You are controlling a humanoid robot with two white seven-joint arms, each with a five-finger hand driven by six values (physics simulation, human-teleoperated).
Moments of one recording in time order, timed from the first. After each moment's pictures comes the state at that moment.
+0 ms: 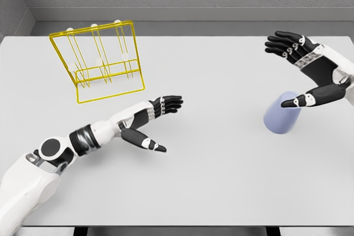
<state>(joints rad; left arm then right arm) -0.29 0.46 -0.59 -1.45 0.57 -0.22 -0.61 -0.44 -1.04 0.70 -1.57 -1.09 -0.61 0.61</state>
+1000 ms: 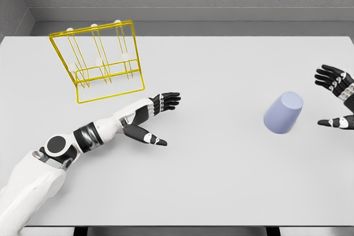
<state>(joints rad) -0.32 0.41 -0.58 -1.35 0.54 -0.22 -0.61 -0.11 -1.01 0.47 -1.26 -1.04 -0.61 0.61</state>
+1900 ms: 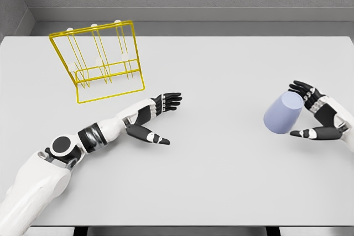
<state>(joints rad) -0.33 0.38 -0.58 -1.29 0.54 -0.22 -0.61 -0.13 -0.82 0.47 -1.17 -0.91 -0.61 0.61</state>
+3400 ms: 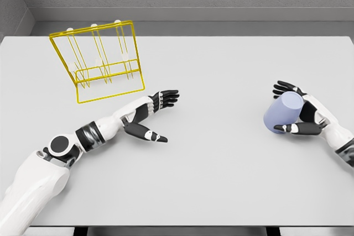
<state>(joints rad) -0.33 0.37 -0.56 -1.27 0.50 -0.27 -0.61 -0.22 -0.69 0.48 -1.07 -0.87 -0.54 0.61</state>
